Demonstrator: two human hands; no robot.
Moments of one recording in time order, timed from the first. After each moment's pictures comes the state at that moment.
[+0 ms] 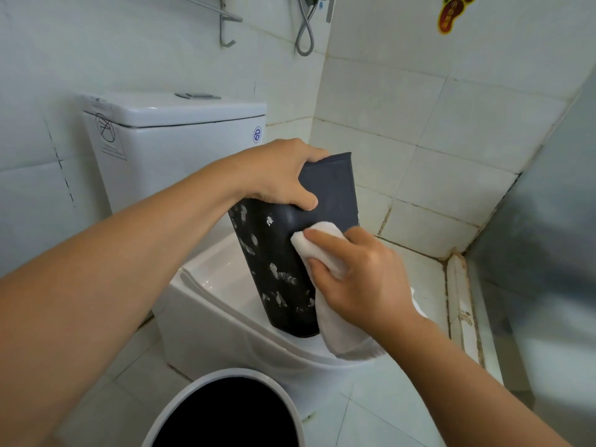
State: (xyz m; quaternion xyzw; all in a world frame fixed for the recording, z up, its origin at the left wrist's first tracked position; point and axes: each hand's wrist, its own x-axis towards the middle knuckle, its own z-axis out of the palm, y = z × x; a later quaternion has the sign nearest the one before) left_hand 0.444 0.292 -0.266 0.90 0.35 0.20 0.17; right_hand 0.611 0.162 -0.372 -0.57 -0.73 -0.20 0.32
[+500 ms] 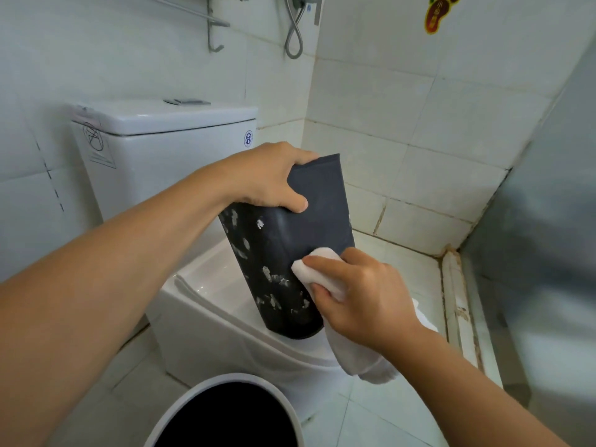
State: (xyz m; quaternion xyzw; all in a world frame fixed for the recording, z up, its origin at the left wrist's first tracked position) left_hand 0.444 0.294 -0.266 0.89 0.36 0.20 0.17; right_hand 0.626 0.152 -0.387 -0.58 -0.75 -0.17 0.28
